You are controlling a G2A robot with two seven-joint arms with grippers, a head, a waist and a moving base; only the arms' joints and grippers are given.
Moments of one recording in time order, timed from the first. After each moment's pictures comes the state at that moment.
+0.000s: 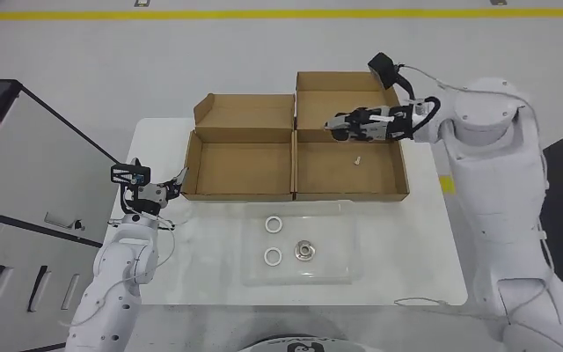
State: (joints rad) left arm 1.73 -1.15 -1.60 -1.80 1.33 0.00 0.00; right arm -0.82 -1.13 1.30 -1.62 -0.06 0.46 1.36
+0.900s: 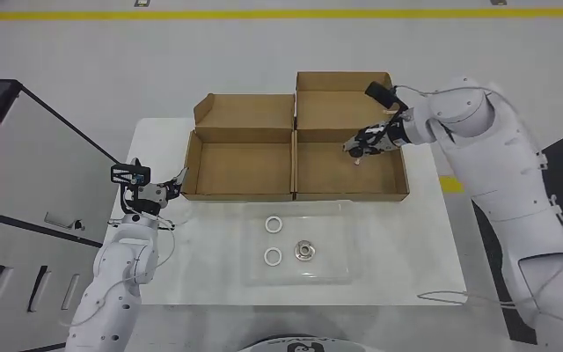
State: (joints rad) left arm 1.73 -1.15 -1.60 -1.80 1.33 0.00 0.00; right arm -0.64 -1.00 0.98 -1.35 -0.10 0.43 1.39
